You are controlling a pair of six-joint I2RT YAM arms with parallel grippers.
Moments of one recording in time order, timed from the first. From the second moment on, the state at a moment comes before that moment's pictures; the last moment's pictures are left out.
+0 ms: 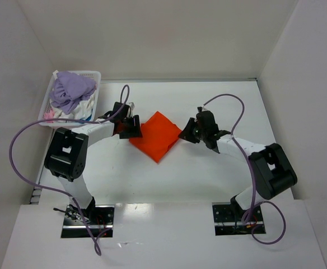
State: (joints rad) left arm -0.30 1.78 1.08 -0.26 0.14 -0.40; right arm 0.44 1.50 0.78 0.07 -0.16 0.74
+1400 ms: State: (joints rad) left arm -0.50 1.68 0.99 -0.27 0.21 -0.51; right arm 0.40 1.50 0.83 0.05 -0.06 0.70
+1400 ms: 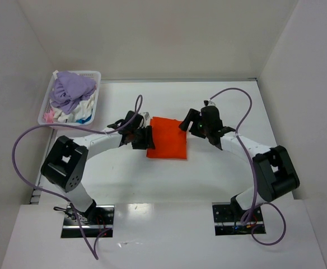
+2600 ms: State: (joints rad) left arm -0.39 1.29 0.99 -0.35 0.24 -0.50; right arm 0.39 1.75 0.81 0.26 -0.25 0.72
